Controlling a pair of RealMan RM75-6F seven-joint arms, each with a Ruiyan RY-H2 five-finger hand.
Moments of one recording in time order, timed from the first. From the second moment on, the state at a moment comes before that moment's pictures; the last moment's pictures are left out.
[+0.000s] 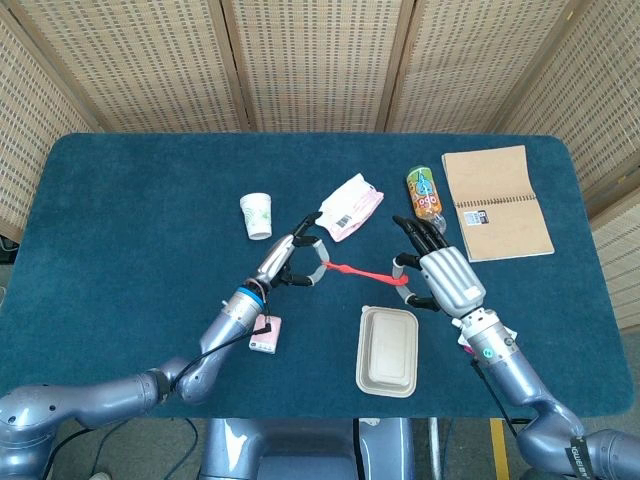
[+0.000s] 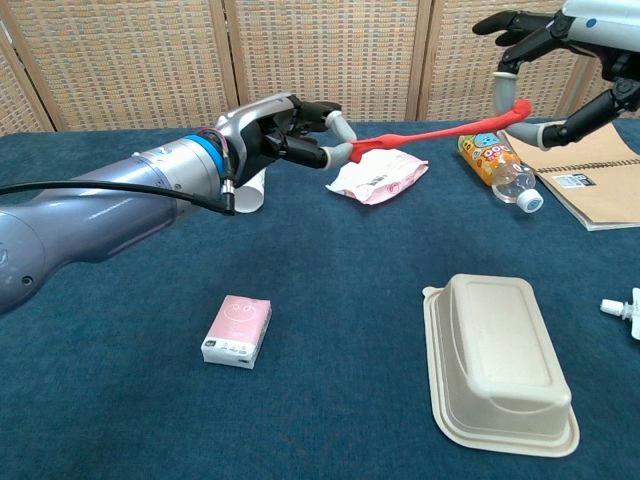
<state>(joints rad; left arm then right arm) -0.90 -1.82 -0.41 -1.26 1.14 0.83 -0.49 0.59 -1.24 0.19 -1.71 -1.41 1.14 0.05</state>
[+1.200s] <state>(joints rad) -0.59 -1.17 -0.25 -1.26 1.23 0.97 -0.28 0.46 -1.21 0.09 -1.36 -1.54 1.30 0.05</state>
